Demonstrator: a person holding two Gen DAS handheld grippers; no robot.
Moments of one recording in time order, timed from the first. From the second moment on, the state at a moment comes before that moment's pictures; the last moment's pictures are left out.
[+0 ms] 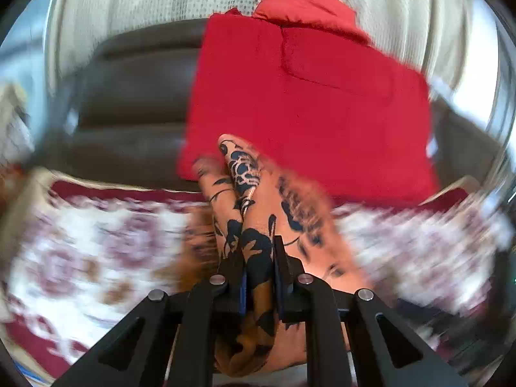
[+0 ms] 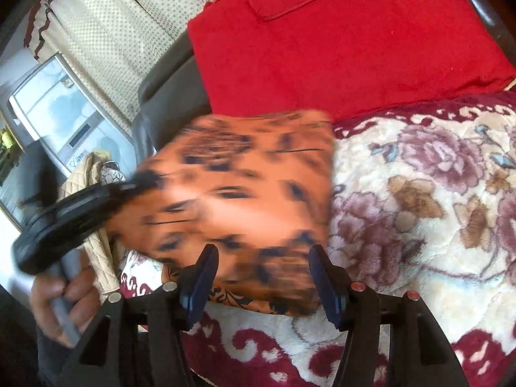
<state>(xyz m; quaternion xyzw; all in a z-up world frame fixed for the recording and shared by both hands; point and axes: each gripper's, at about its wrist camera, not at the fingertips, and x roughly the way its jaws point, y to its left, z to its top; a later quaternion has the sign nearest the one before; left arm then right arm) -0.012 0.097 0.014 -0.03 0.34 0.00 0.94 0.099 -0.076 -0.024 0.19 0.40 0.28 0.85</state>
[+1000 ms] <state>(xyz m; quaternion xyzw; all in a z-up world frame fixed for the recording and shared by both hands) 0.026 0.175 -0.012 -0.19 0.41 -0.04 0.89 0.143 -0.078 -0.066 0.26 0.48 0.27 0.79</state>
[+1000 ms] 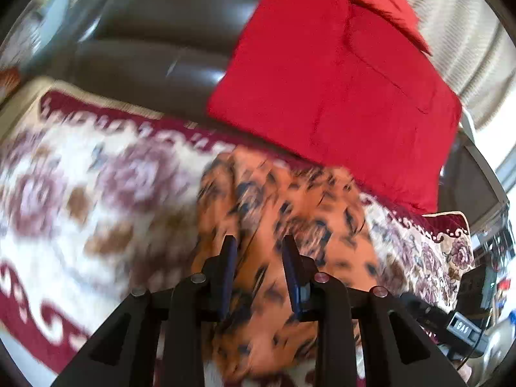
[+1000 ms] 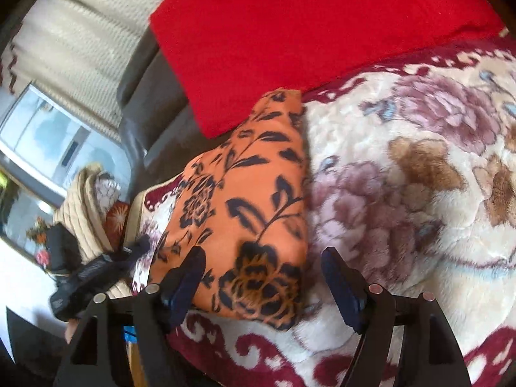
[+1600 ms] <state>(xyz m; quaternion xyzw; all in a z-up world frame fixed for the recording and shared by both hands) 0.072 0.185 -0.070 -0.16 0.47 0.00 0.87 0.196 -0.060 -0.084 0.27 0.51 0.29 0.76</state>
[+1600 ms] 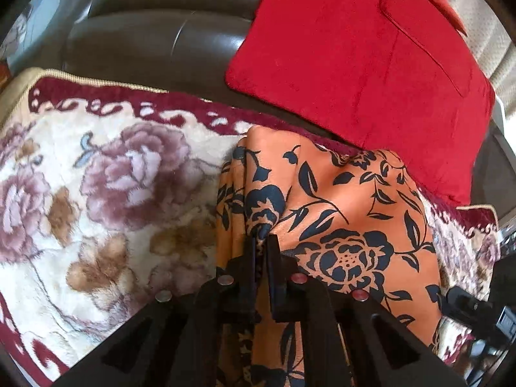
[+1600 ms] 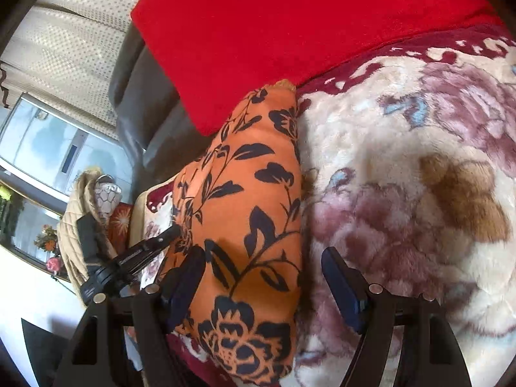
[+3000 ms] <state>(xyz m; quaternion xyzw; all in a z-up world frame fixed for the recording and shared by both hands) 0.021 0.158 -0.073 -0.09 0.45 -0.01 0.89 0.247 -0.041 -0.102 0.27 0.56 0.28 0.73</state>
